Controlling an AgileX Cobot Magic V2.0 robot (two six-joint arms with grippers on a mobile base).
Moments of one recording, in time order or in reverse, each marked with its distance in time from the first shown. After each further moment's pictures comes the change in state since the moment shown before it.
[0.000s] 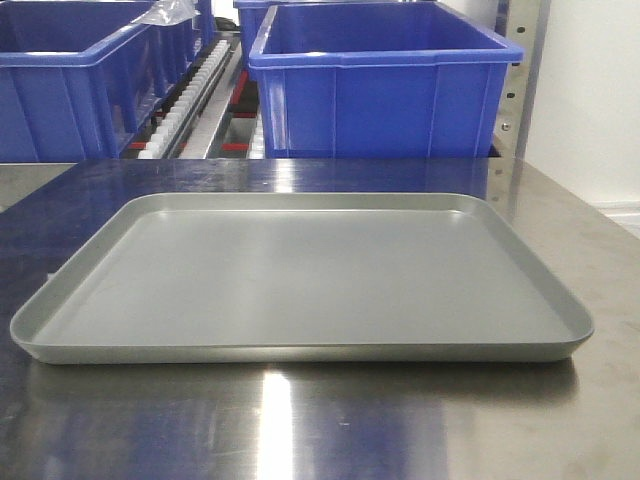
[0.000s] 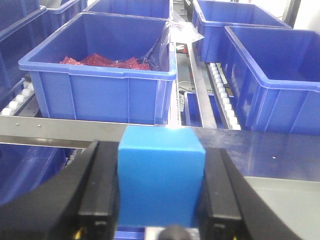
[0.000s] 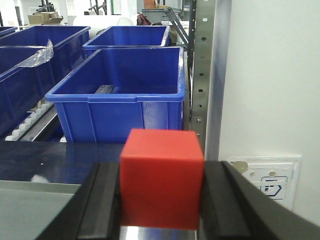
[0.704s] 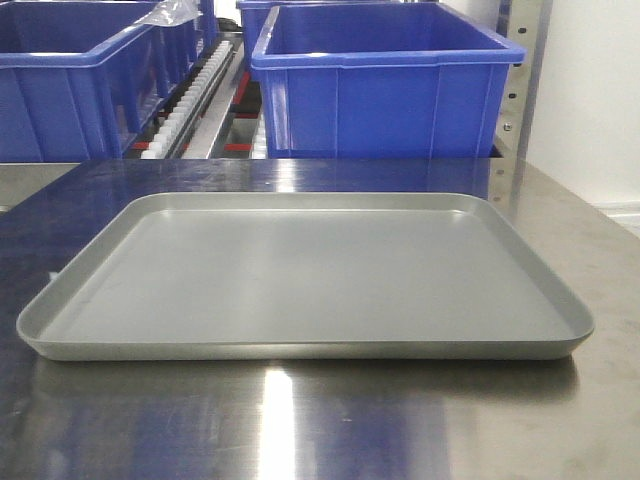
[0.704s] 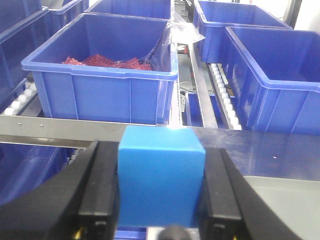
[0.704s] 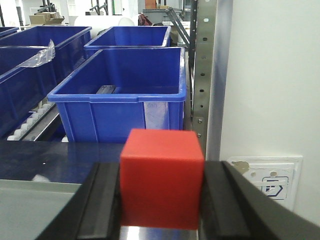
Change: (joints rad) left arm 0.000 0.000 0.000 0.000 0.000 0.000; right arm 0.000 0.000 0.000 0.000 0.000 0.000
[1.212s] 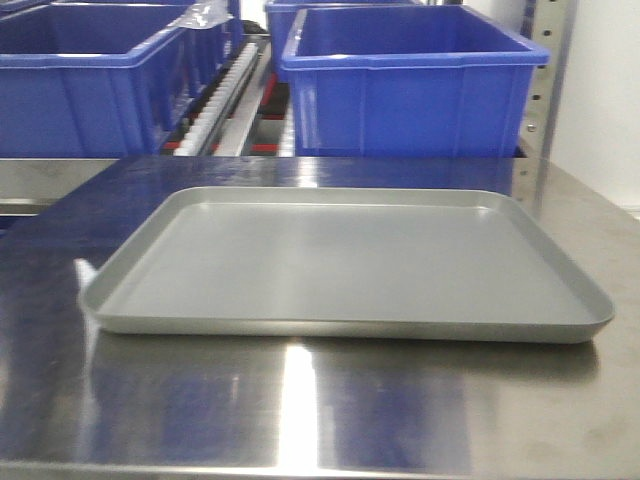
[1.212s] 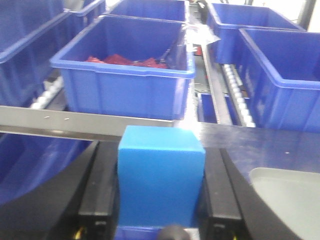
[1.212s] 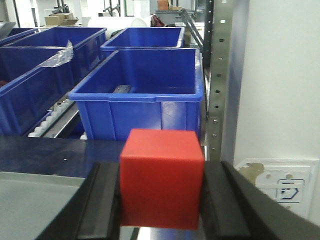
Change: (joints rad) left arm 0.000 0.000 0.000 0.000 -0.002 0.000; right arm 0.000 0.000 0.000 0.000 0.000 0.000
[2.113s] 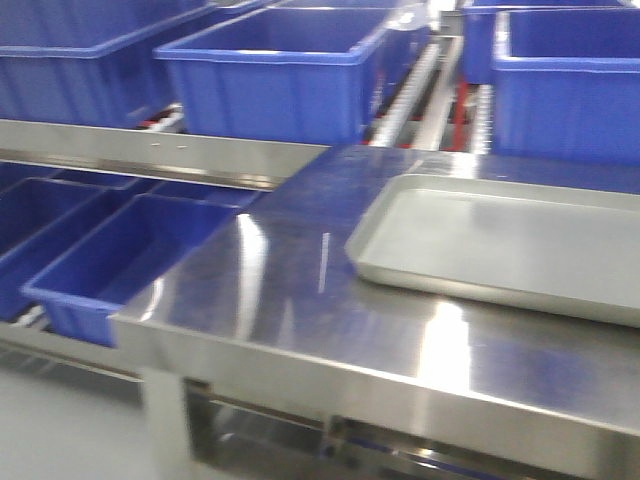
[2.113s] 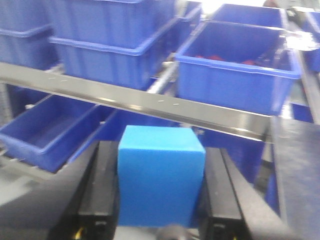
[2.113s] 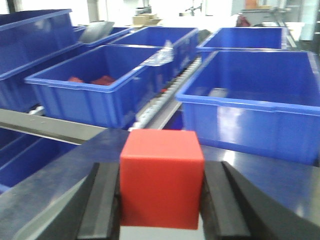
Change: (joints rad) left arm 0.000 0.000 0.000 0.000 0.000 0.000; right arm 0.000 0.000 0.000 0.000 0.000 0.000
